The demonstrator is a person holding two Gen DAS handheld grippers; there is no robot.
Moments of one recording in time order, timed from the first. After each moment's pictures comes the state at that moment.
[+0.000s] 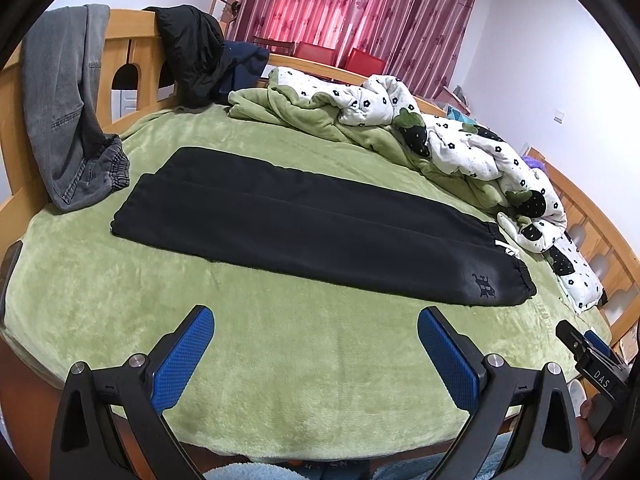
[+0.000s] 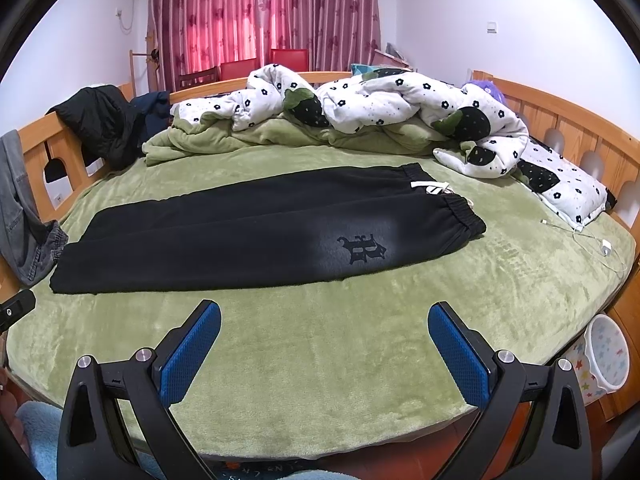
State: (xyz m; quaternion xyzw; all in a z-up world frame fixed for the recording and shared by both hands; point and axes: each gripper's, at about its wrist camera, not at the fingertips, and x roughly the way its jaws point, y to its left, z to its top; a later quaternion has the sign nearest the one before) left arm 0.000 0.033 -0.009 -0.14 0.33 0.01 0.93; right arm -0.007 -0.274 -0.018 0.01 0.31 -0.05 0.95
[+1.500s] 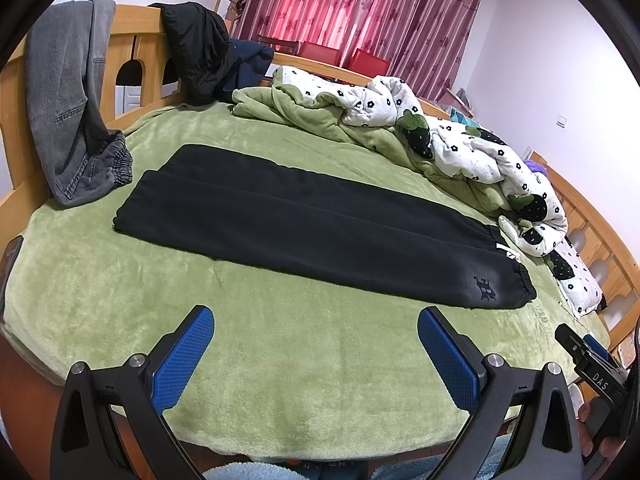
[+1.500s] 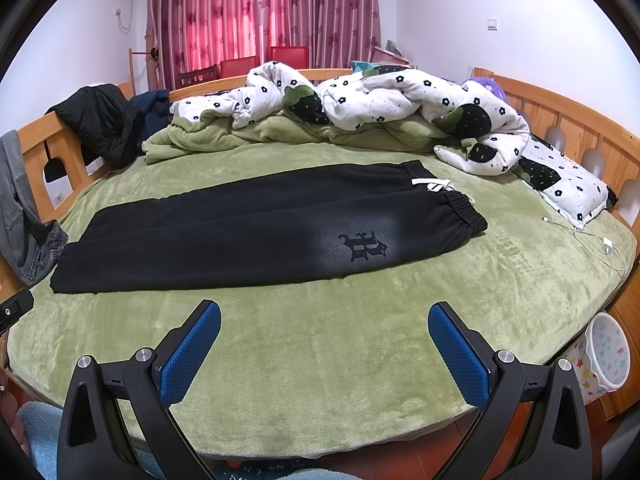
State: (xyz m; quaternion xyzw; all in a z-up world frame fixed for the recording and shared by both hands) left arm 0.002 0.045 -0.011 -0.15 0.33 0.01 0.93; right arm -0.007 -0.273 -0.019 0.01 0.31 -0.05 0.95
